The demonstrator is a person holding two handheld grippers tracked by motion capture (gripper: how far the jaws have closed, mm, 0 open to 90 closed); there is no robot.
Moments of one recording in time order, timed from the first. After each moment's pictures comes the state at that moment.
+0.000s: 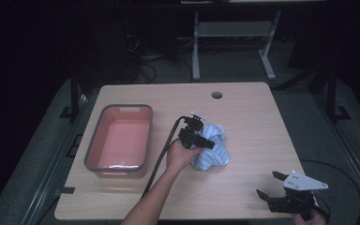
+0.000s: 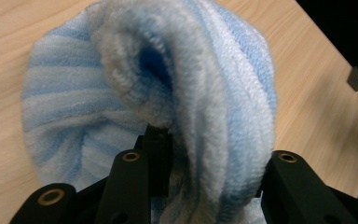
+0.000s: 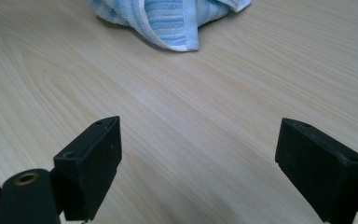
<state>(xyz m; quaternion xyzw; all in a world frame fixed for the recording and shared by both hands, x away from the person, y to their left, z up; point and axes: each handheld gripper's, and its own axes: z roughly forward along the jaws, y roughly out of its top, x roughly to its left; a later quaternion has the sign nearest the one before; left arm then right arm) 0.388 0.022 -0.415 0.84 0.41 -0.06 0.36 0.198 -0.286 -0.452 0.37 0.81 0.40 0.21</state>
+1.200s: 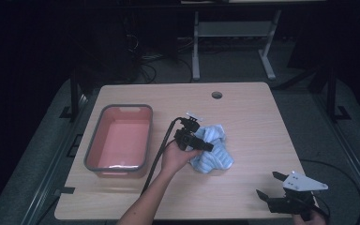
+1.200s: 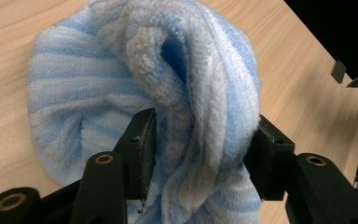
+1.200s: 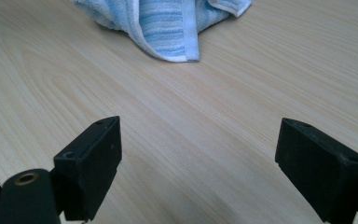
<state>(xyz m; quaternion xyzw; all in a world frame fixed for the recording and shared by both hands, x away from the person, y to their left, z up) 0.379 0.035 -0.407 0.84 0.40 -0.07 0.37 0.197 -0.285 -0.452 0.37 0.81 0.40 0.21</state>
